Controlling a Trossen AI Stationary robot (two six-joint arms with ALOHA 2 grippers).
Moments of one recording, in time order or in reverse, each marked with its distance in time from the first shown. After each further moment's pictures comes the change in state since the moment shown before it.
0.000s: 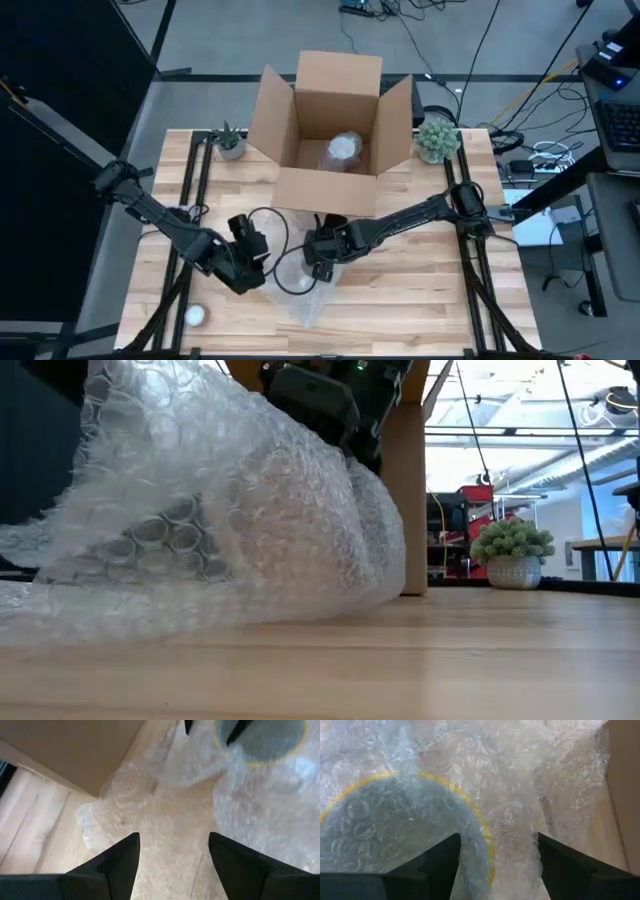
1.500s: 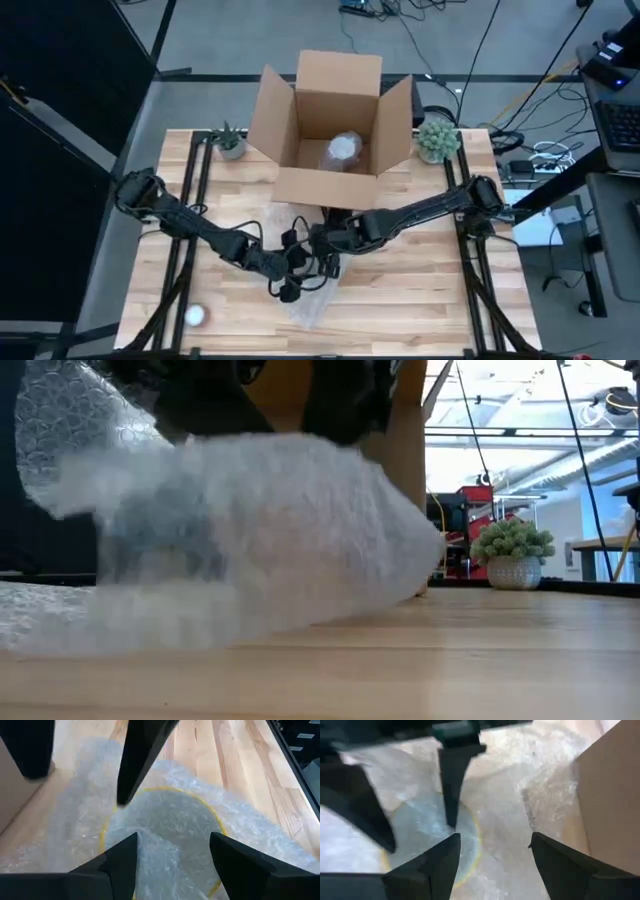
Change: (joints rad) left arm 0.179 0.281 -0.138 0.984 0.262 0.396; right arm 0.015 -0.159 0.001 -0.046 -0.006 -0.052
